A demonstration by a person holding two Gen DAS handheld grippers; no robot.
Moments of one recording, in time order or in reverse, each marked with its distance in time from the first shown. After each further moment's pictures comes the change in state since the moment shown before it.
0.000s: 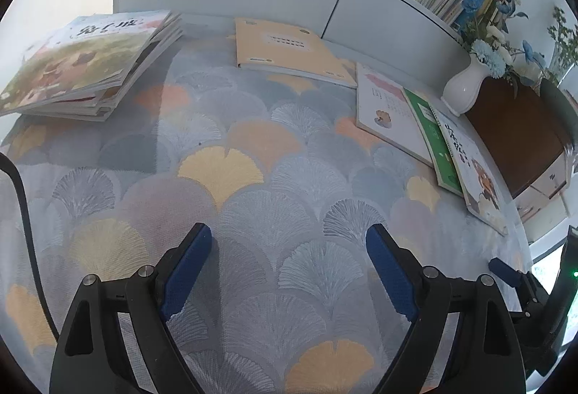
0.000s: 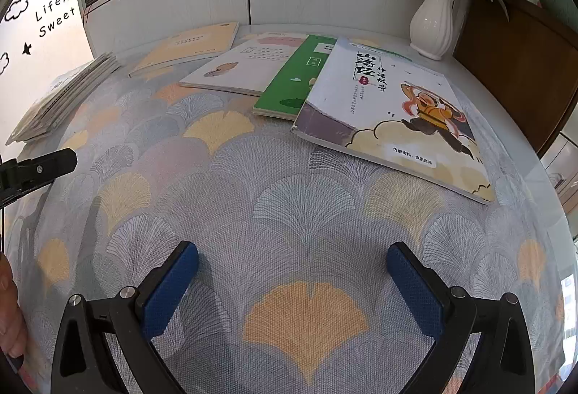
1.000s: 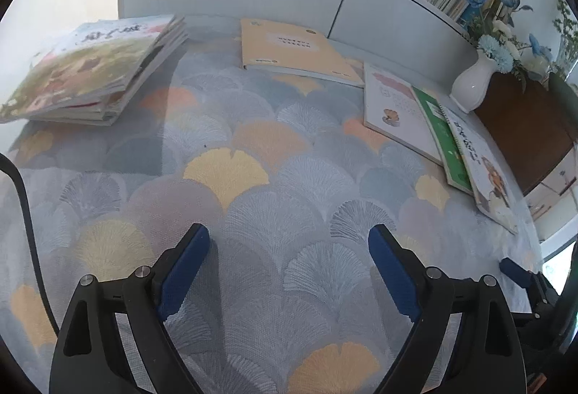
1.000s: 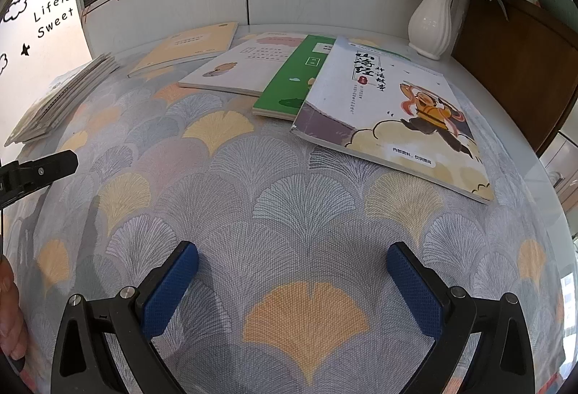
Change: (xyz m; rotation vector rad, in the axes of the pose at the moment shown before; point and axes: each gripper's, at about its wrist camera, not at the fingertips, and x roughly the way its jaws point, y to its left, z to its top) left arm 0.001 -0.007 0.000 0.036 -0.007 0.070; right arm 0.000 0.000 0.000 0.005 0.000 -0.003
